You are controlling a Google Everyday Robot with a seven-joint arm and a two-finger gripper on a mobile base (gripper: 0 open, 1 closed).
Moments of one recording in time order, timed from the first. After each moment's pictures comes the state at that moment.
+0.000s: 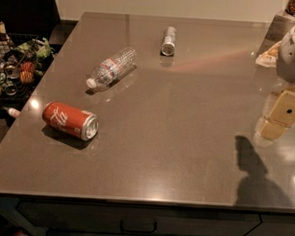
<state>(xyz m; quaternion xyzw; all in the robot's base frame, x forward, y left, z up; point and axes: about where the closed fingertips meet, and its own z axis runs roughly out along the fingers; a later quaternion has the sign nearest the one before) 0.438 -0.217 0.976 -0.60 0.78 -0.03 0.16</state>
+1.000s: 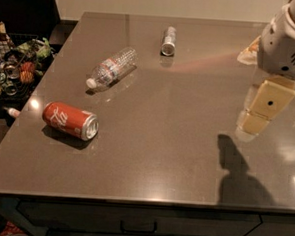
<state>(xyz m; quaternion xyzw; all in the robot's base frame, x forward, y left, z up) 0.439 -0.183 0.983 -0.61 0.77 0.00 0.16</state>
